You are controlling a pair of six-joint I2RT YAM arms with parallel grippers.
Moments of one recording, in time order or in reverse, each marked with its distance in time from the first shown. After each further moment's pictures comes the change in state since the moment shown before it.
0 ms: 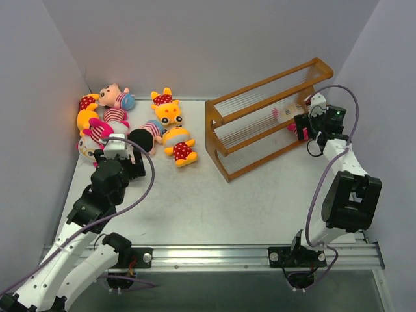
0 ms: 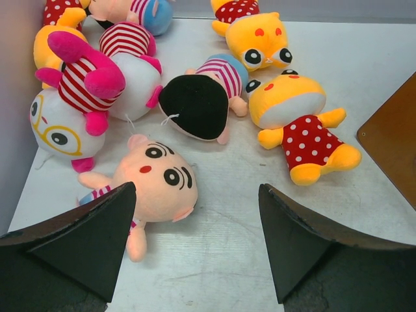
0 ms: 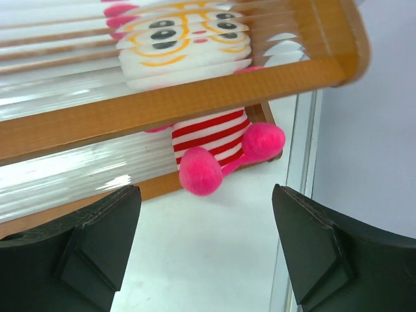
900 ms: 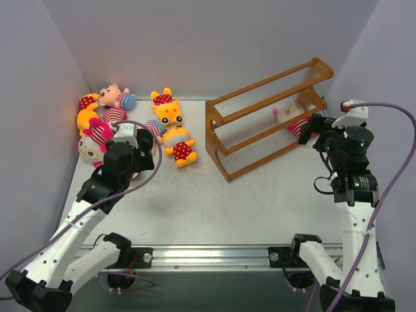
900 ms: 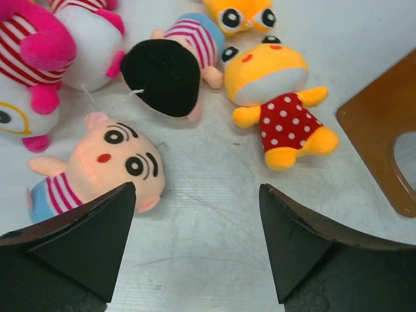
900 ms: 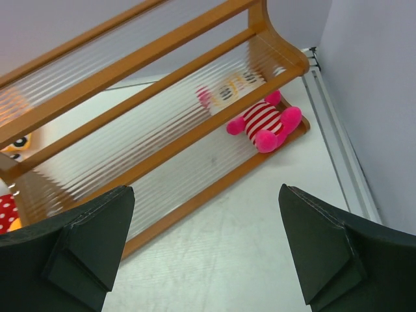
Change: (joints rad) left arm 0.028 0.192 0.099 -0.072 0.130 -0.122; right arm 0.161 -0.742 0.027 -0.457 0.230 0.602
